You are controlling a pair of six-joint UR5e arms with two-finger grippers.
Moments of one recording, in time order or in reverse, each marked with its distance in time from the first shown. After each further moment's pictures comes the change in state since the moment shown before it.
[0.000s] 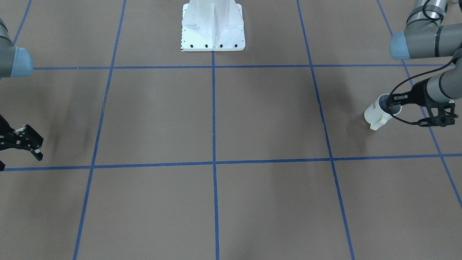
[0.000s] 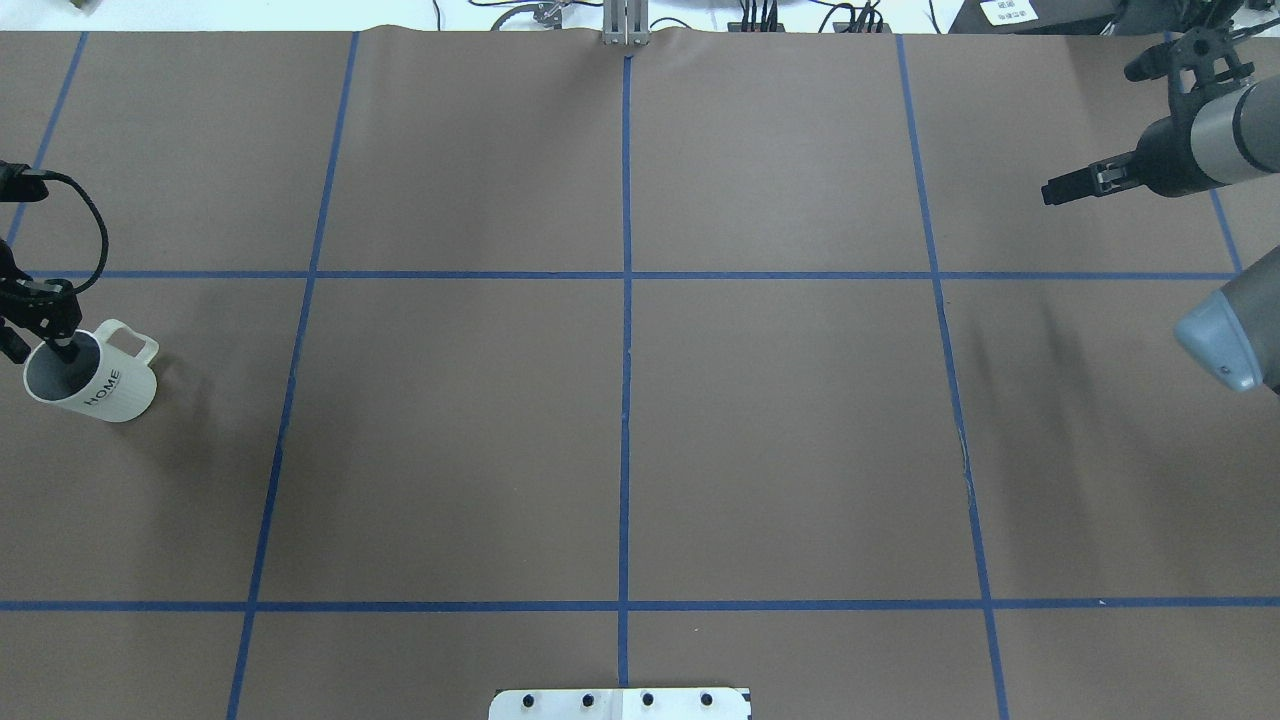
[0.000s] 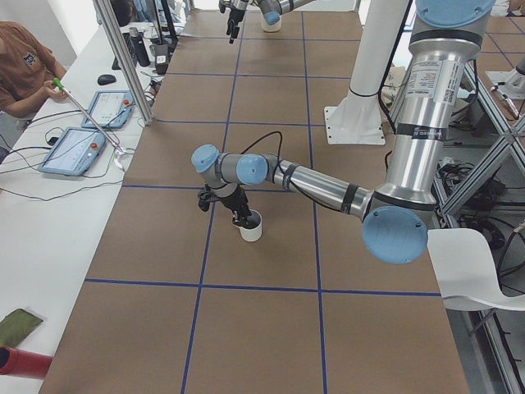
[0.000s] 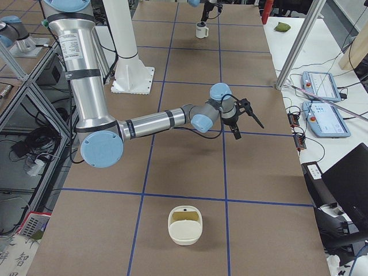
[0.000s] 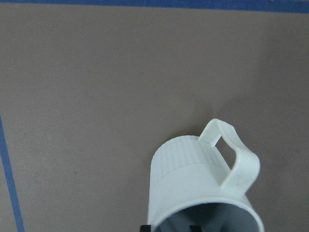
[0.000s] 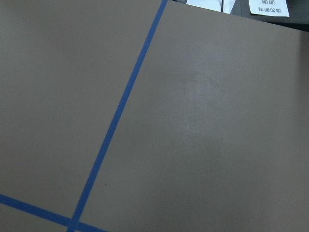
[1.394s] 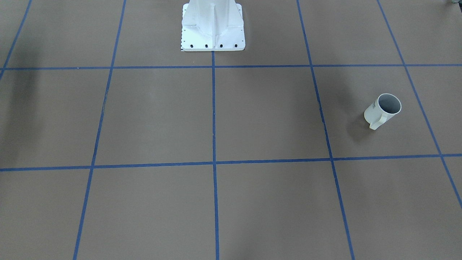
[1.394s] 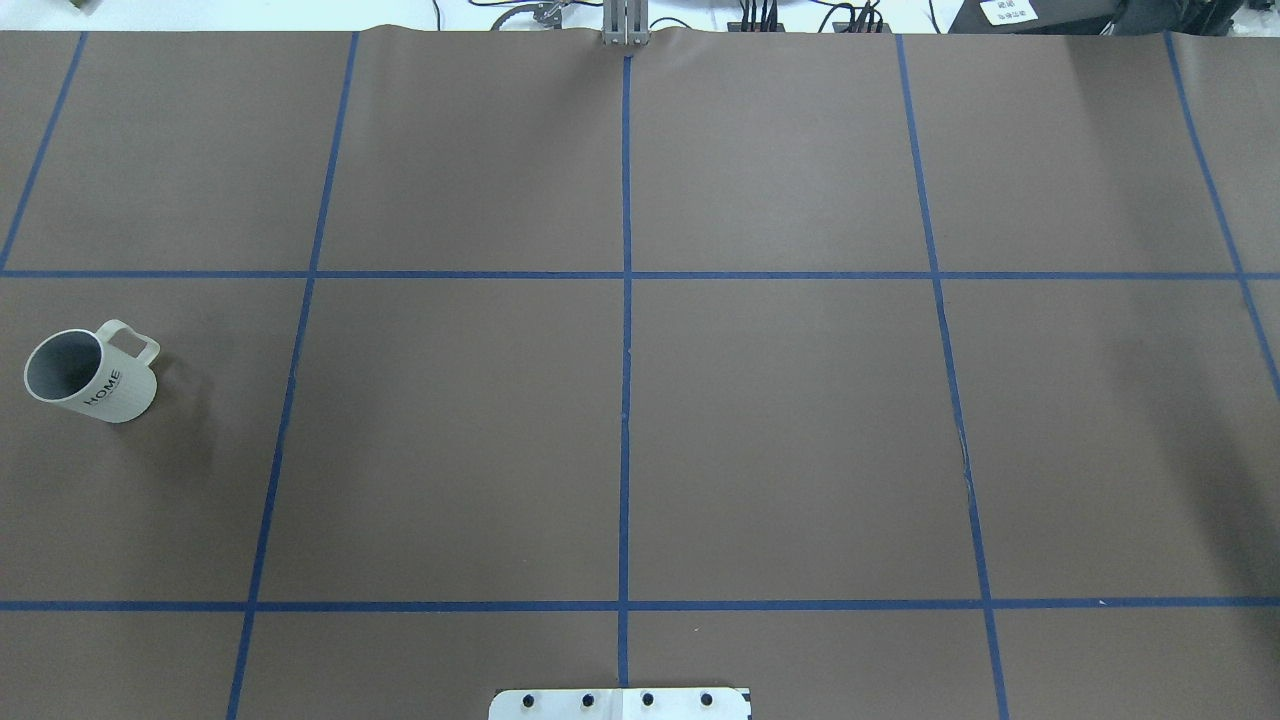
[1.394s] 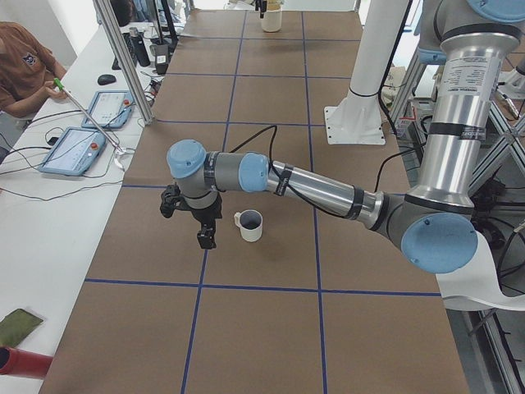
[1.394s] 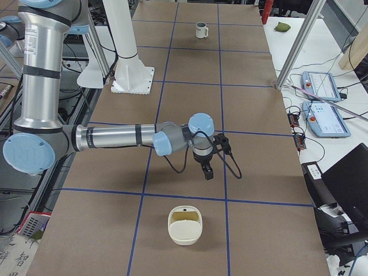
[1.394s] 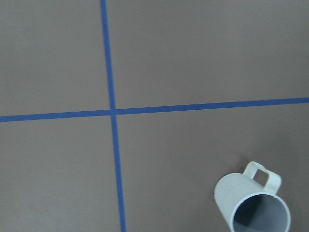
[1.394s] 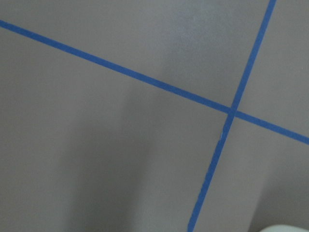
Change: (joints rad) left arm -0.403 0.024 0.012 0.000 0.003 0.386; right arm 0.303 -0.372 0.209 -0.357 0.247 -0.587
